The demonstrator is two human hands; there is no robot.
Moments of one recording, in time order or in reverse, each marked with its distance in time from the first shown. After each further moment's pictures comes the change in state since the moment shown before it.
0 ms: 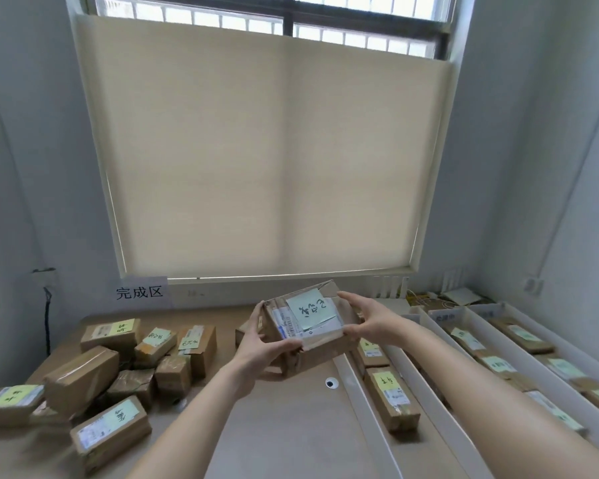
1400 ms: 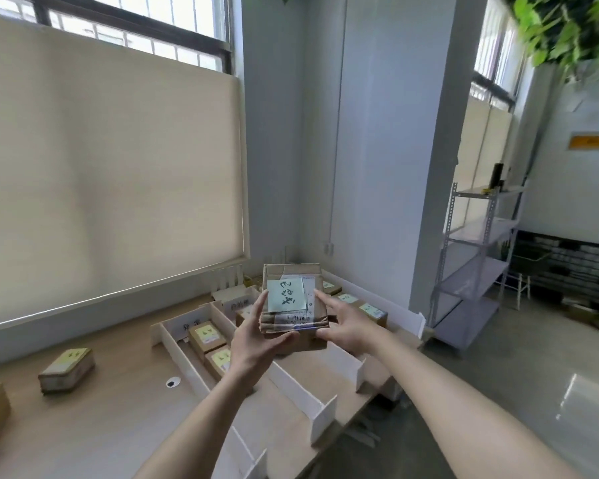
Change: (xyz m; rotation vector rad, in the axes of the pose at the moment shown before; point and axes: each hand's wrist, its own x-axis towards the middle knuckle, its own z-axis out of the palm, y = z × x) left_hand -0.165 -0.008 0.308 0.176 -0.393 0.572; right_hand -0.356 0.136 -0.085 0.040 0.431 0.323
